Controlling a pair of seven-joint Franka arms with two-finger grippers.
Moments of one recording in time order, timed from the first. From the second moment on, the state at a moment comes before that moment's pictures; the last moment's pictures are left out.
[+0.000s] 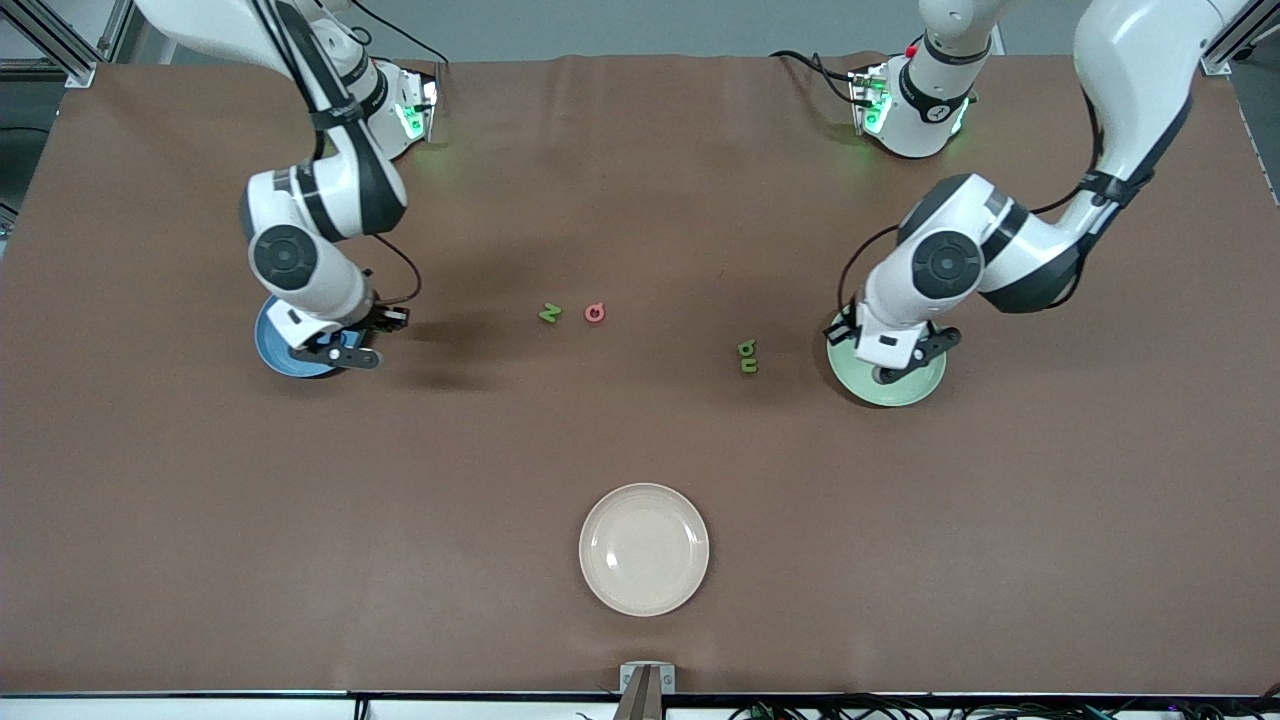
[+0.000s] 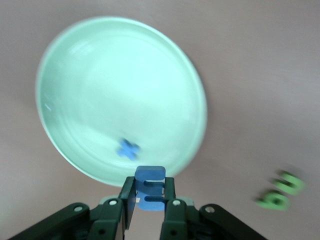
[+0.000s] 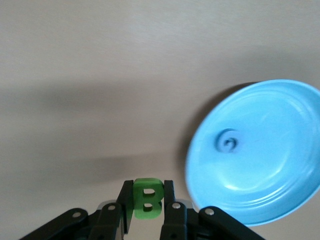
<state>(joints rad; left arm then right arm) 0.70 0.50 -1.10 -2.15 0.47 2.10 -1.16 0.41 0.15 -0.21 -2.36 -0.06 2.29 0.31</state>
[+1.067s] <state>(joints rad) 0.84 0.61 -1.04 -2.32 0.79 2.29 -1.06 0.17 0.11 -0.20 -2.60 -0.06 2.54 0.03</state>
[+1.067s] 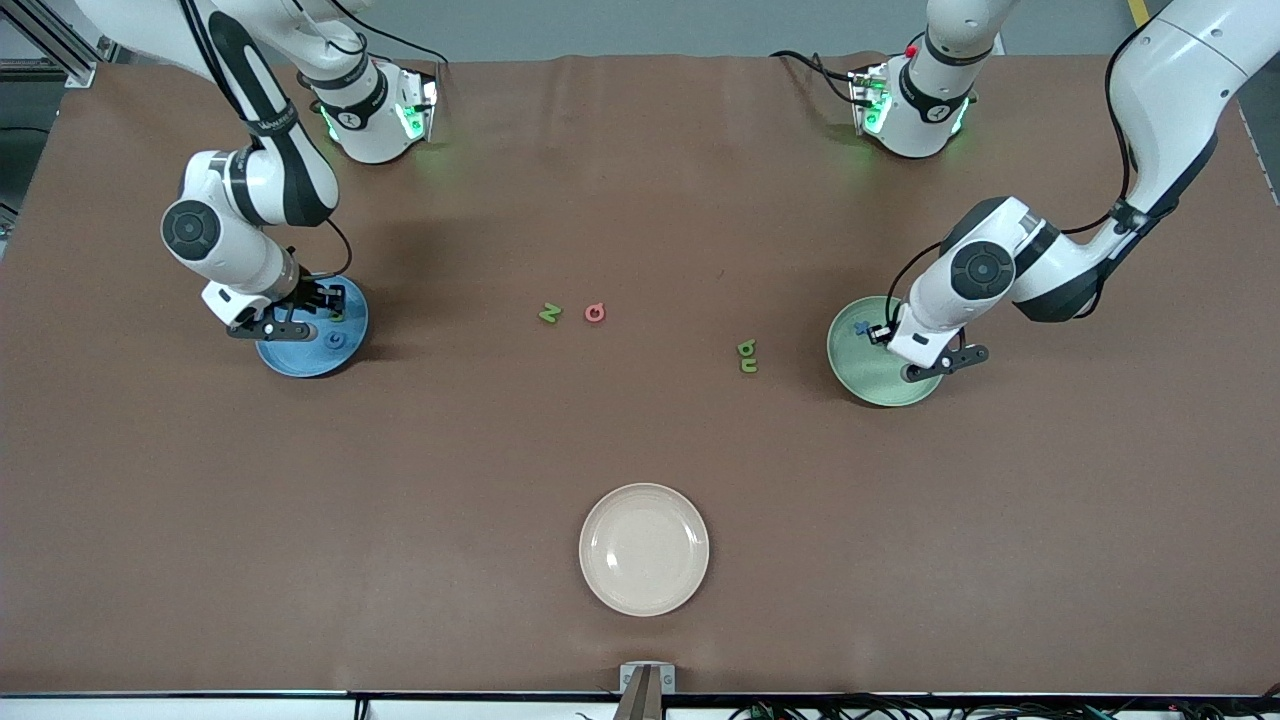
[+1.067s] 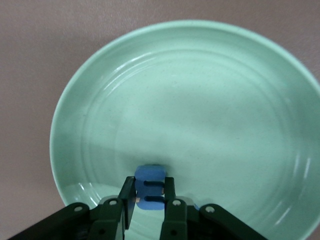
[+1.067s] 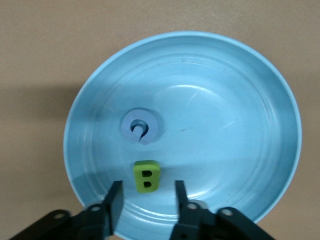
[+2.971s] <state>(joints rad) 0.19 0.70 -0.87 -2.02 0.67 2.32 -1.44 0.89 0.37 -0.16 -2.32 0.14 2.75 1.02</state>
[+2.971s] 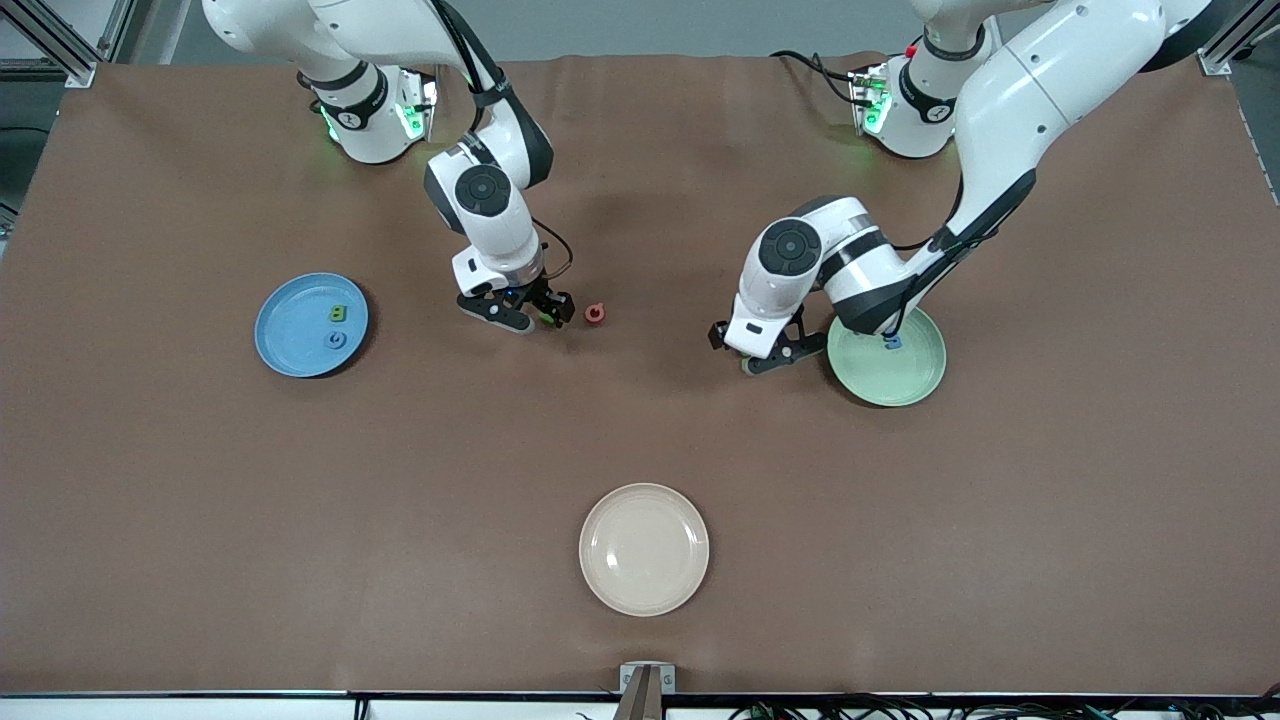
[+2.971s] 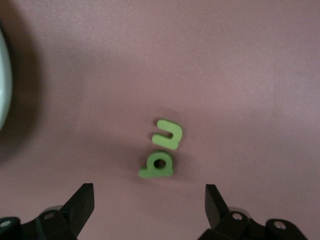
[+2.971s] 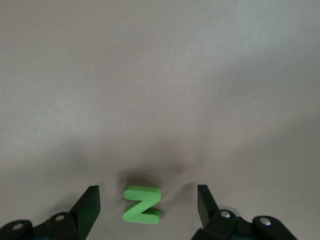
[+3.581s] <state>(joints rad) 0.10 0.74 -0.79 -1.99 0.67 2.36 -1.49 0.90 0.40 -0.16 -2.32 0.14 2.76 1.02</state>
